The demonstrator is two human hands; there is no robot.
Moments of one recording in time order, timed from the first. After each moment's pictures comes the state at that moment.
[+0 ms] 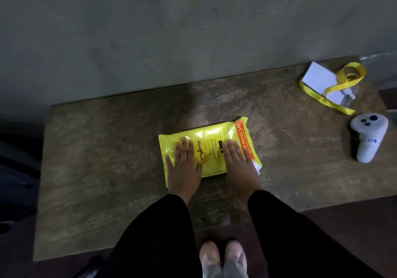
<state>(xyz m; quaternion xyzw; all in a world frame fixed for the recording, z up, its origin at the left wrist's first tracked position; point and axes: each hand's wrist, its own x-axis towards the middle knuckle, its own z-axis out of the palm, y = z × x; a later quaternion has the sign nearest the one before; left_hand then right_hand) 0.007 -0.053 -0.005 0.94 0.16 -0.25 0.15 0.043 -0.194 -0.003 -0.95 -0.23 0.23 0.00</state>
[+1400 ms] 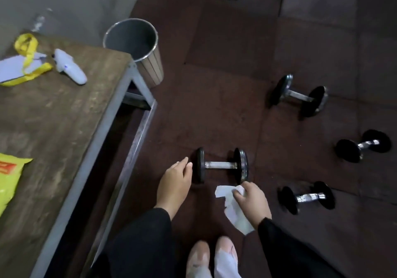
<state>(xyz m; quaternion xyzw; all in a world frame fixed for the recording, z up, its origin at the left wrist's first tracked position) -0.252 -0.411 0.006 0.88 -0.25 -0.33 0.21 -0.424 -0.499 -0.027 -0.73 0.55 0.11 0.39</state>
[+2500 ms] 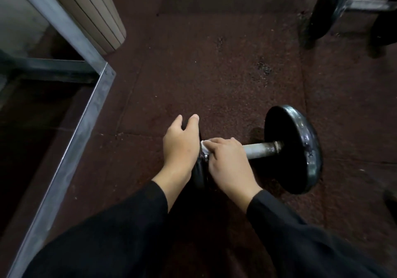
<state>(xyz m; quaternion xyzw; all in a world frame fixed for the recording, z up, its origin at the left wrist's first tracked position) -0.243 -0.498 -0.332 0.85 -0.14 -0.28 0.42 -0.332 -0.522 -0.366 -0.88 0.38 -0.07 0.28</state>
